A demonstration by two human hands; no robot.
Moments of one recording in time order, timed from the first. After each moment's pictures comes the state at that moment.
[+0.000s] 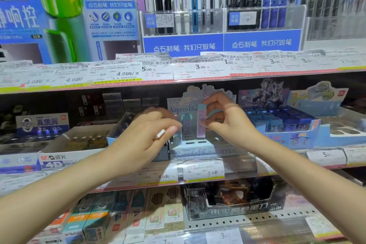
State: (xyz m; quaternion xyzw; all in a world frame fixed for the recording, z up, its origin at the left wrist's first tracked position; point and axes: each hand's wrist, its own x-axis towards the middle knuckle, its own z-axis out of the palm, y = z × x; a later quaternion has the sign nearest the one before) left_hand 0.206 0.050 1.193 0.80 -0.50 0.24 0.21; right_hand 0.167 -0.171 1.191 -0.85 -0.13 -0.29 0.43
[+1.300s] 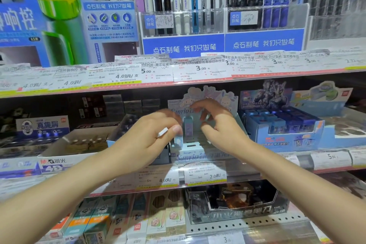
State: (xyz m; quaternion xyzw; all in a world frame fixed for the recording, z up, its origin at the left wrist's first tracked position) left_hand 0.203 0.045 1.202 0.79 -0.52 0.21 0.24; right_hand 0.182 -0.159 1.180 -0.87 -0.14 -0.33 0.33
